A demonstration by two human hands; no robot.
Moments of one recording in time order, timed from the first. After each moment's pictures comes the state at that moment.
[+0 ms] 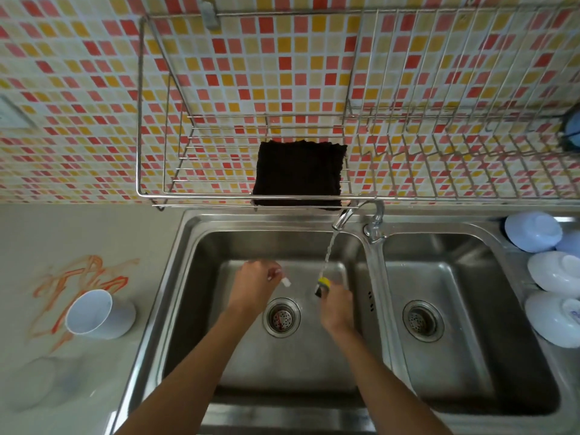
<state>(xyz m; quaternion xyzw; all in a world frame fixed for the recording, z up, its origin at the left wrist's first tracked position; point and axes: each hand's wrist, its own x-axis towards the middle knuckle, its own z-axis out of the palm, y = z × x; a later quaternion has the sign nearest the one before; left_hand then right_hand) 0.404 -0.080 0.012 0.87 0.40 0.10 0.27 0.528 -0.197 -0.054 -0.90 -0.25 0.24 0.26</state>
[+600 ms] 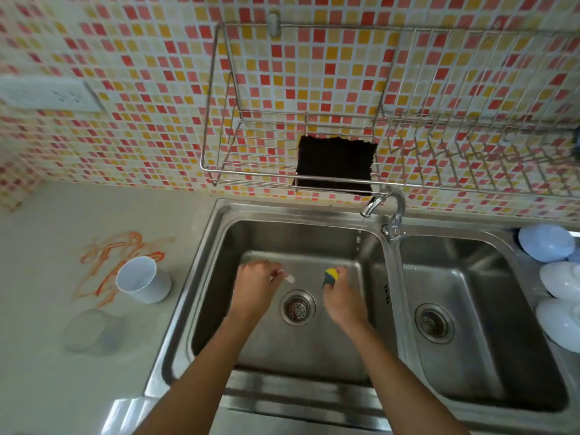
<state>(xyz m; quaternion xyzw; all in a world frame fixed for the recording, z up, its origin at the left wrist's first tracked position) 0.330 -0.105 0.019 0.87 0.40 0.19 0.21 0.478 -0.211 -0.015 -0.88 -0.30 0.26 0.26</state>
